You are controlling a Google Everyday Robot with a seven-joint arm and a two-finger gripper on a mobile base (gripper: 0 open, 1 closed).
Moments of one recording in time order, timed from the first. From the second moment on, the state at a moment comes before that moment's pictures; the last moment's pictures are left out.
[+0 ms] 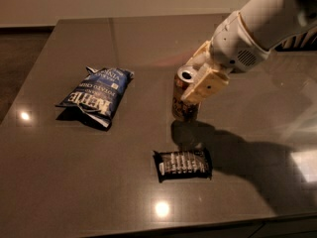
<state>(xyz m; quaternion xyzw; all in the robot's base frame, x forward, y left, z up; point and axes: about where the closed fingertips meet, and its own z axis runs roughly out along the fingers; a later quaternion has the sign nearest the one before) 0.490 -0.074 0.951 -0.65 0.69 0.15 0.28</state>
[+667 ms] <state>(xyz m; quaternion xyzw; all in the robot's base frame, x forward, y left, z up) 0.461 -0.065 0.930 -0.68 0.66 0.16 0.25</state>
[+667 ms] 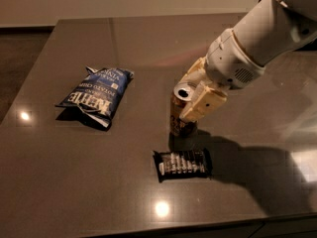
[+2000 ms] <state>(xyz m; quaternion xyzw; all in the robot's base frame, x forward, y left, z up) 0.452 -0.065 0.912 -0.70 0.65 0.16 0.24</state>
